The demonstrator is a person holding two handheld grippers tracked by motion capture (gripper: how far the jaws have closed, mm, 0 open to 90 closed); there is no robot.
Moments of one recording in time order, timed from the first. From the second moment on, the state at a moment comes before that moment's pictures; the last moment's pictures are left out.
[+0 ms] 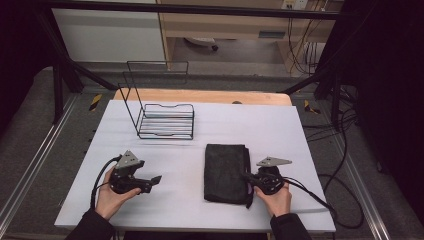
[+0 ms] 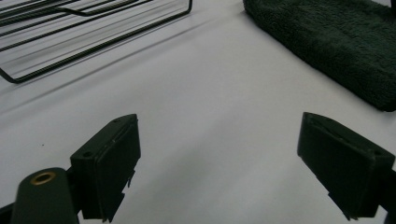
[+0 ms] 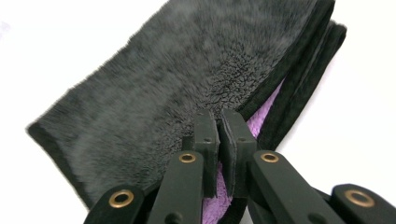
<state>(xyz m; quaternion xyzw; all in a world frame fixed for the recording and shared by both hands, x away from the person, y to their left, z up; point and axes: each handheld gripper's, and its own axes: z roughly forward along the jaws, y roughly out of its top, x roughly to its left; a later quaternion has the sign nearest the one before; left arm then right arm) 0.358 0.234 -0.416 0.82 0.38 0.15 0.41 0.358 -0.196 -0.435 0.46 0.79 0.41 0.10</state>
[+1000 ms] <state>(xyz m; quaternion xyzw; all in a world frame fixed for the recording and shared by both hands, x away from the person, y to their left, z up) 0.358 0.081 -0.446 0.84 0.39 0.02 0.38 0.378 -0.206 -0.454 0.46 0.79 0.39 0.12</state>
